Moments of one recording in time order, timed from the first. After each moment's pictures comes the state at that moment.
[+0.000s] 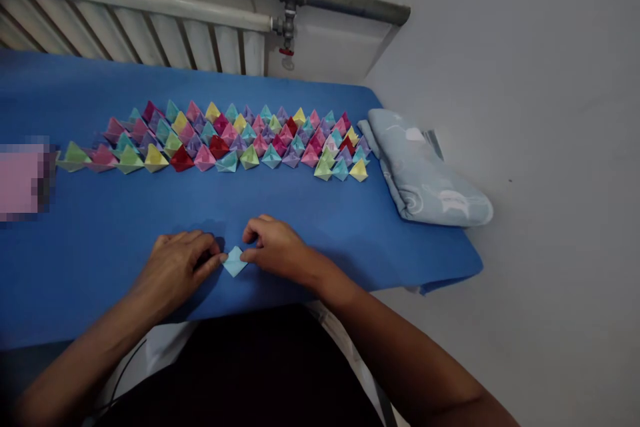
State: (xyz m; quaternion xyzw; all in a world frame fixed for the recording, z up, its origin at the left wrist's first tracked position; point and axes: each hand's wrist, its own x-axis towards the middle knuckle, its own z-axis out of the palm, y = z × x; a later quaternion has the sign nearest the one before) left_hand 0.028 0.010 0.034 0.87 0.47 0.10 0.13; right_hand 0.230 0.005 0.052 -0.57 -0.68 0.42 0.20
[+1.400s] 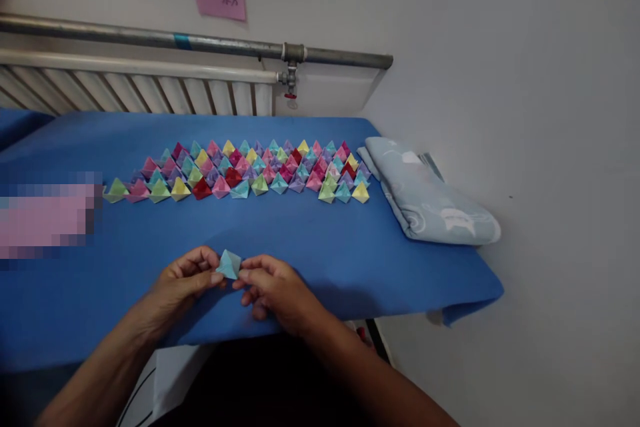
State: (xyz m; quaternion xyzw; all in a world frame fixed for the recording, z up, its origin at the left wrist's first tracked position) left_hand 0.024 0.009 0.047 0.41 0.43 0.35 0.72; right_hand 0.202 -0.029 0.051 -0.48 -0.29 0.73 0.38
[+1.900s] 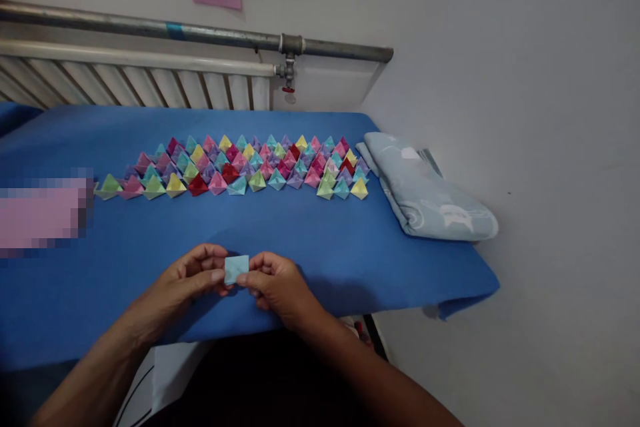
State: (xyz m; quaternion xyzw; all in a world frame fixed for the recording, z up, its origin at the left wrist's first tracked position) left_hand 0.024 0.008 0.047 0.44 0.42 0.30 0.73; right_hand 0.203 -0.031 0.049 -0.52 -0.29 0.69 0.41
